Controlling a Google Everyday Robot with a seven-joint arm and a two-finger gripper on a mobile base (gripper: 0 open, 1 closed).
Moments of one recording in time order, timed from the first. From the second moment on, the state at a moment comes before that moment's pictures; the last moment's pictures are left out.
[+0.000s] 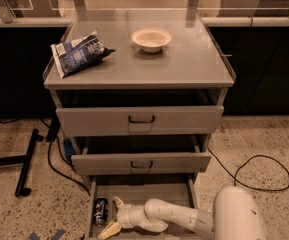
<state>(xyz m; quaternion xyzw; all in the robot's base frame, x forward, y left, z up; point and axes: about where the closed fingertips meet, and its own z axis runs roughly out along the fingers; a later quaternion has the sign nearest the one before) 0.493 0.166 0.190 -0.49 0.70 0.37 0.37</state>
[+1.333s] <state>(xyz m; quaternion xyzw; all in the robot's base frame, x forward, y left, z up) 0.533 0.188 0.185 -0.49 0.66 0.40 0.39</state>
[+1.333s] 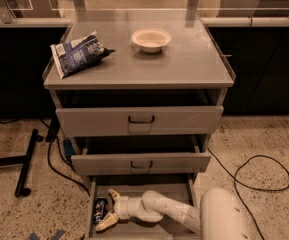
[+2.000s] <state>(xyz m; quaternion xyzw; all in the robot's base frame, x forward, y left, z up) 0.556 0.205 0.150 -0.51 0.65 0.40 0.40</state>
